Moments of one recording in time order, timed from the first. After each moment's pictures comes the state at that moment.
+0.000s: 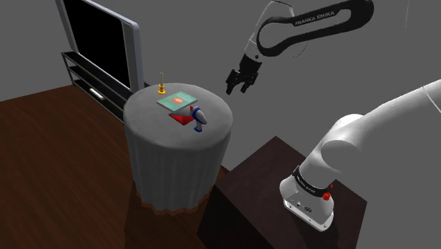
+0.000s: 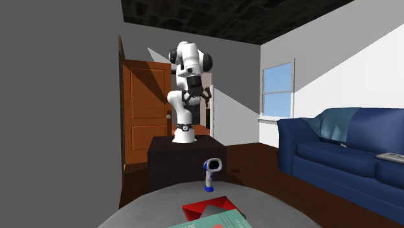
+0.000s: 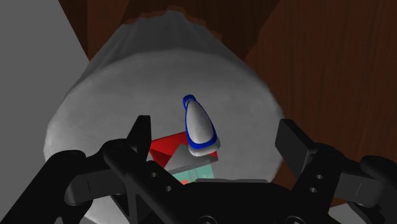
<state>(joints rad) 0.02 -0.44 -0.02 -2.59 0.15 2.28 0.02</state>
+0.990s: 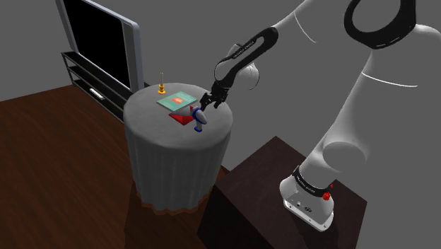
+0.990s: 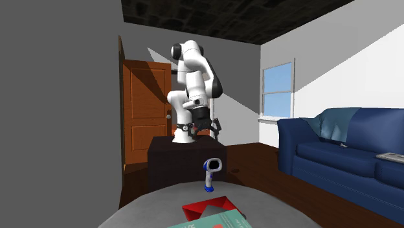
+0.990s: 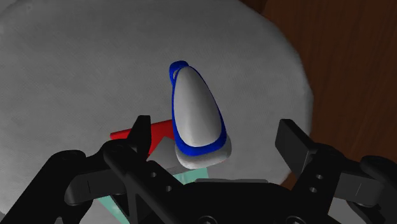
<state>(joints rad) 0.08 0.16 -0.01 -2.42 0.39 2.79 -0.24</state>
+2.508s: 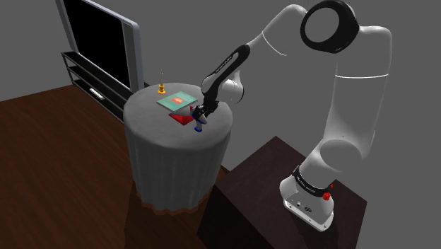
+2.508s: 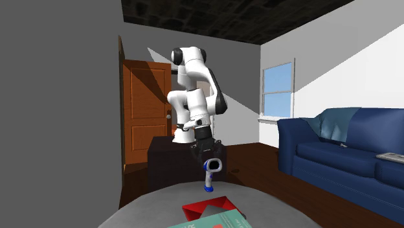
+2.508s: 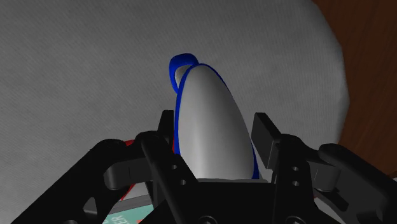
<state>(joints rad) 0.00 0.45 0.09 -2.27 0.52 2.96 -0.39</state>
